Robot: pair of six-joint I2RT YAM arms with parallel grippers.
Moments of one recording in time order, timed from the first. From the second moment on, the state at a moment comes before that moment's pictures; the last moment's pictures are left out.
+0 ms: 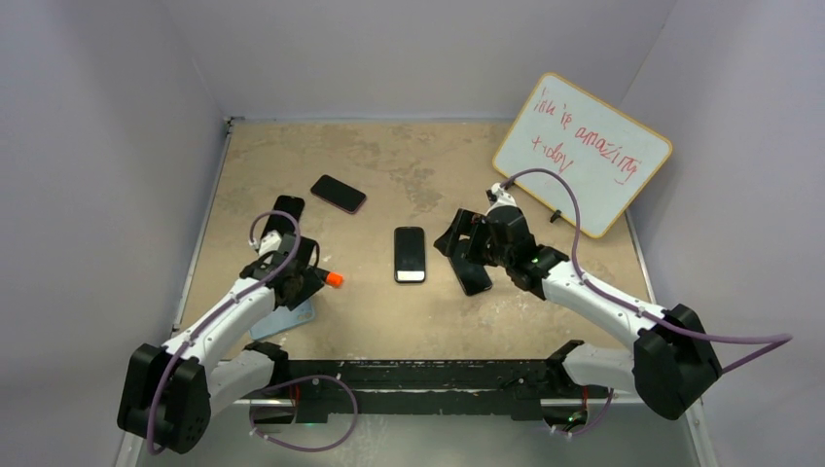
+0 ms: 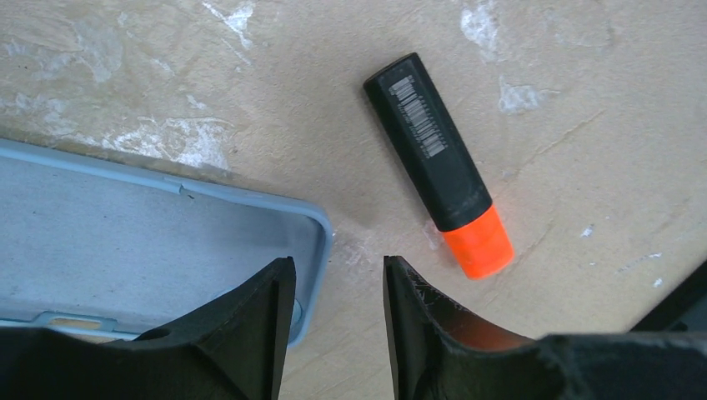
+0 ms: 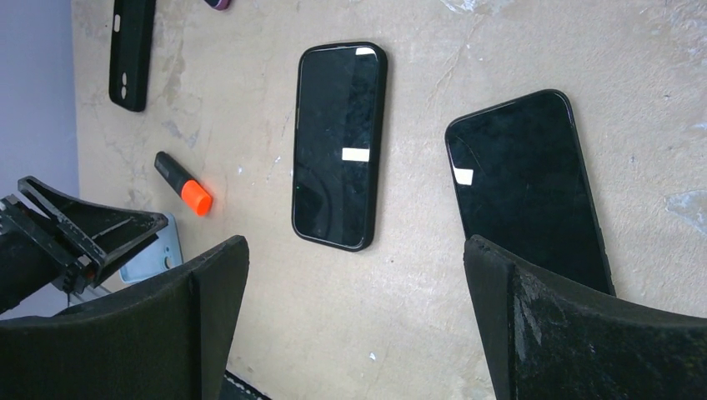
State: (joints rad) left arm -0.32 1.03 0.52 -0.65 -0.30 -0.98; right arm 0.60 1.20 0.68 -0.09 -0.02 0.76
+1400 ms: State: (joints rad) left arm -0.40 0.91 0.78 -0.53 0.06 -0.46; right arm 0.59 1.38 0.77 -0.37 0.06 0.53
